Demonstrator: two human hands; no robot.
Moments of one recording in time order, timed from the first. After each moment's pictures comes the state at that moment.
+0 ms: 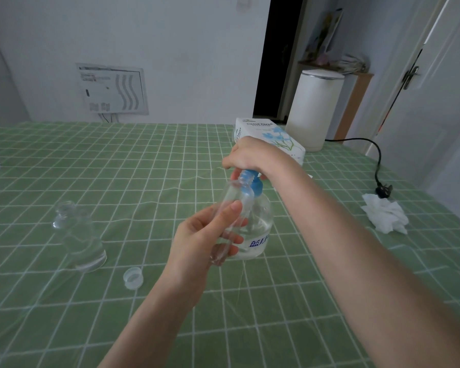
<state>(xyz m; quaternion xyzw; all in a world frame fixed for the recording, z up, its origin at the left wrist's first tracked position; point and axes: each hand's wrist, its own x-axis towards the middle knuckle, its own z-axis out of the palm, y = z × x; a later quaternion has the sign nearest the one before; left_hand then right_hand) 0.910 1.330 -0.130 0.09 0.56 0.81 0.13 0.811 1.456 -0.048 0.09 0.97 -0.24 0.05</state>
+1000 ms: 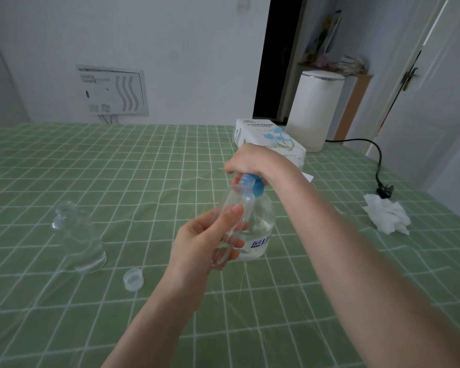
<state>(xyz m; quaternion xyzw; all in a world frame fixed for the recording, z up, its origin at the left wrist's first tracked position) 0.910 1.330 -0.133 0.07 0.57 0.81 0.13 0.810 1.454 -0.053 0.11 0.96 -0.26 0.08</state>
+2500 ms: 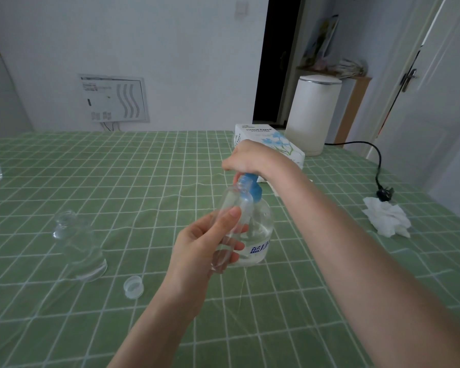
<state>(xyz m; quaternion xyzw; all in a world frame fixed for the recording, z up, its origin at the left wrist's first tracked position) 0.912 1.332 -0.128 0.08 0.56 0.81 0.13 0.814 1.456 -0.040 0.08 0.97 -0.24 0.05</state>
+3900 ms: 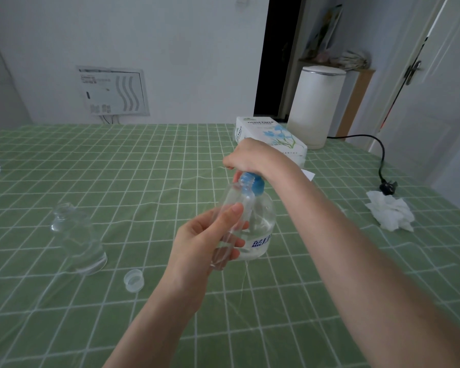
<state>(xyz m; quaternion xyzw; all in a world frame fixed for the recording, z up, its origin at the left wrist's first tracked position) 0.912 1.330 -0.131 0.07 0.57 0.81 0.14 0.814 1.455 -0.053 0.09 0.96 -0.26 0.05</state>
